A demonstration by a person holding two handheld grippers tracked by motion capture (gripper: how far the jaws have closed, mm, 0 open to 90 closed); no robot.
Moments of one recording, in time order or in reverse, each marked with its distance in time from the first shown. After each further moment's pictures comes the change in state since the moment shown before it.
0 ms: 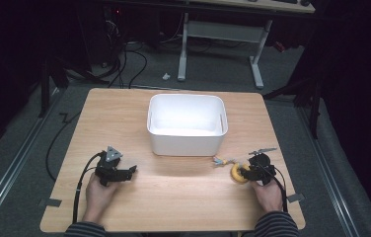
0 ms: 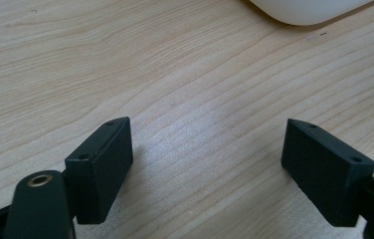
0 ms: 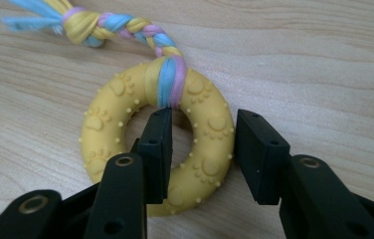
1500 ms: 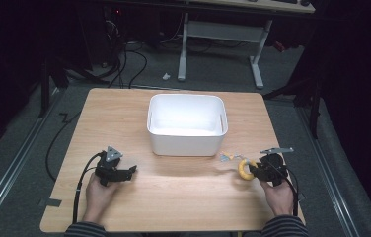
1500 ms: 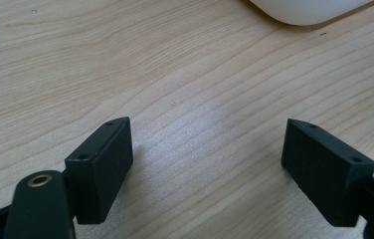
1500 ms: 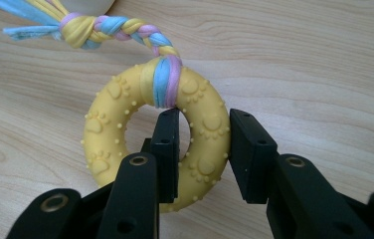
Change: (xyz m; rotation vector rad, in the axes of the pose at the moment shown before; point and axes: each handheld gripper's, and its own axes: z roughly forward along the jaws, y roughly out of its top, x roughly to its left) left arm 0.000 0.000 0.000 0.000 0.000 0.000; right arm -0.011 -0.005 -0.042 -0.107 0.010 0.020
